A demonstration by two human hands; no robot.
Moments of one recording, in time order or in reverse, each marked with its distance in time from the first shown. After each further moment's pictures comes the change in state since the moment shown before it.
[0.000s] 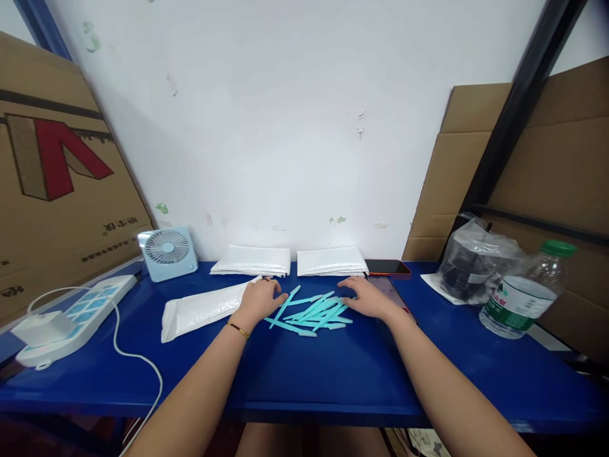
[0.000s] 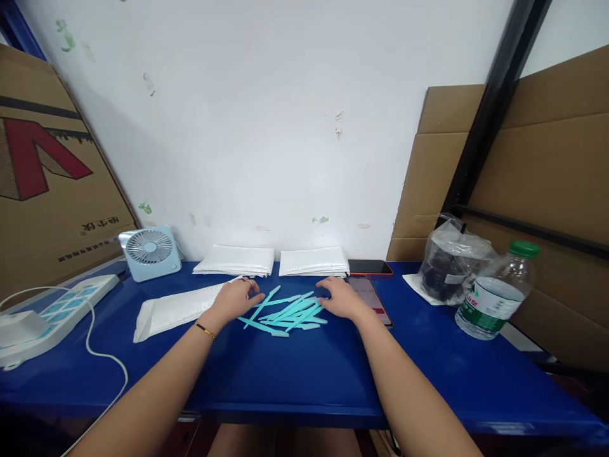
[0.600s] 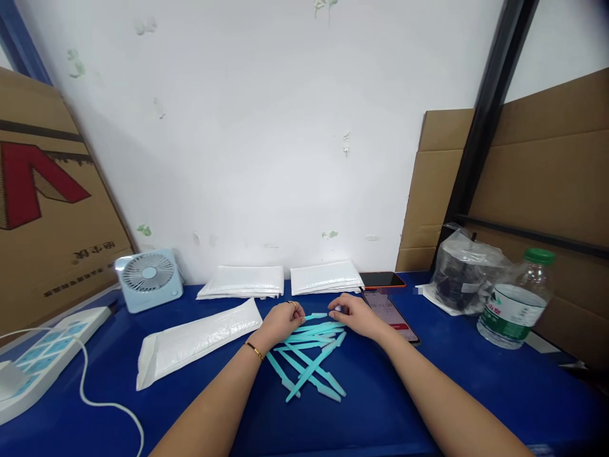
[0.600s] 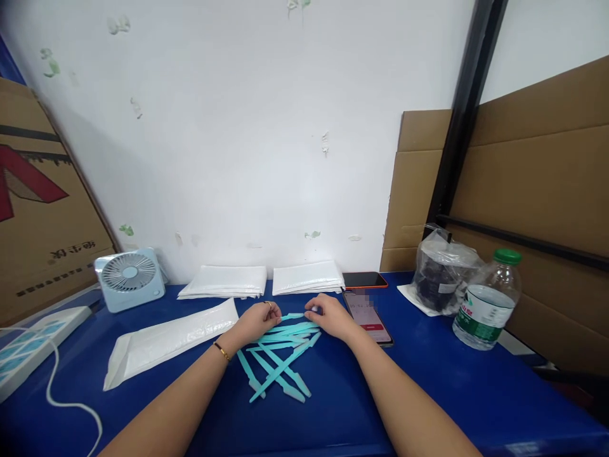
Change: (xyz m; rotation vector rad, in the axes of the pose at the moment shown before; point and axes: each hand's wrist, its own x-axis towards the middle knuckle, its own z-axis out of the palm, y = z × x) left_hand 0.032 0.033 0.032 -0.349 -0.190 0.262; right_hand 0.014 -0.009 0.017 0.187 0.176 -0.018
